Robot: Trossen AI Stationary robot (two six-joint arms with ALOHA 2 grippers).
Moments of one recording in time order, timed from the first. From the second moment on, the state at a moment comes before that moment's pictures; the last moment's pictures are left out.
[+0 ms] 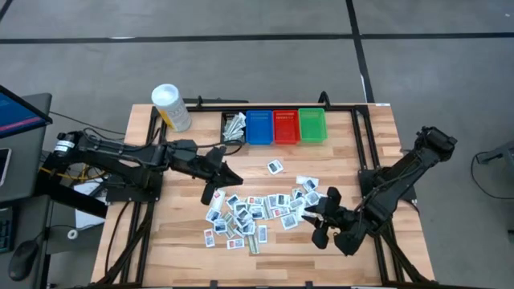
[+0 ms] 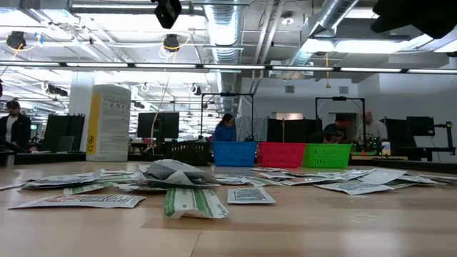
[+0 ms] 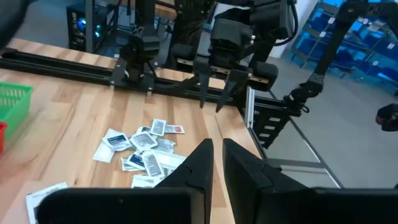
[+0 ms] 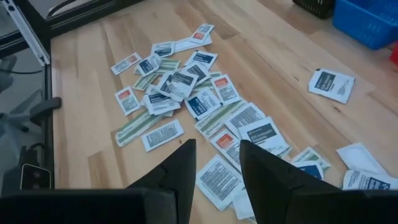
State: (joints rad) left arm -0.12 1.14 0.82 0.10 0.14 -0.22; right arm 0.79 1.36 0.96 -0.57 0.78 1.07
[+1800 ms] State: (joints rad) left arm -0.13 1.14 0.81 0.12 0.19 -0.30; right arm 0.77 1.37 0.62 -0.27 0.53 1.15
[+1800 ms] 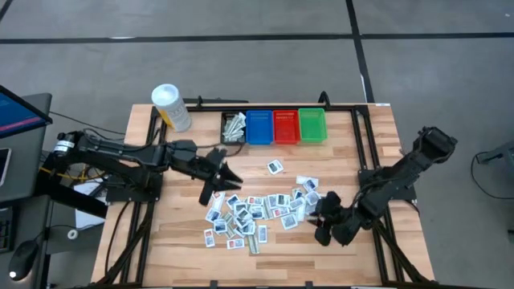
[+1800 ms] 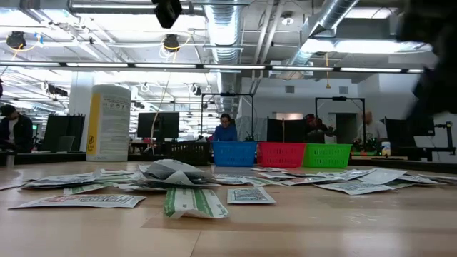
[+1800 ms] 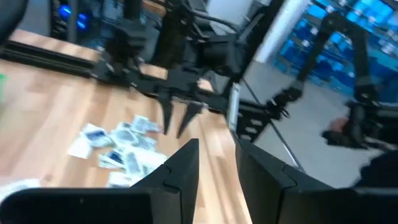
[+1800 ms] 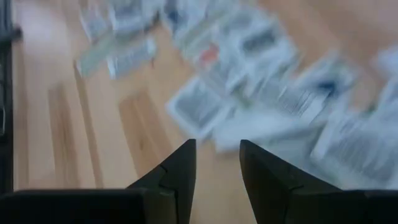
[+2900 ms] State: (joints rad) left arm -0.21 1.14 0.69 0.25 -0.06 -0.32; right arm 0.55 1.62 0.66 -0.24 0.48 0.99
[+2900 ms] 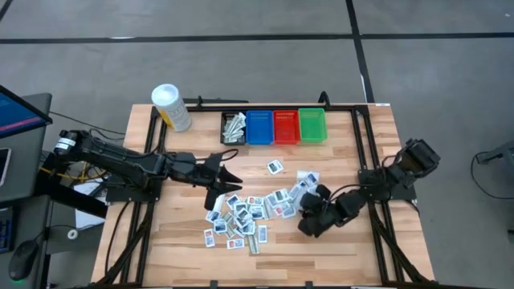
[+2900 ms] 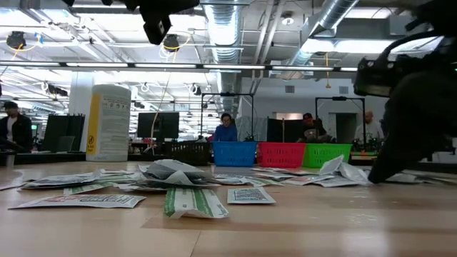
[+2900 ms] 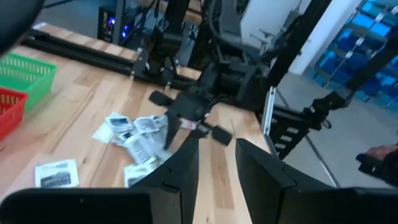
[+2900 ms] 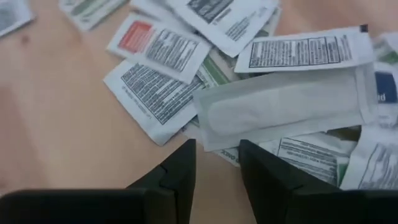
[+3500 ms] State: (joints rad) left arm -0.21 1.14 0.69 0.28 -0.08 -0.32; right arm 0.51 1.57 0.69 -0.27 0.43 0.53
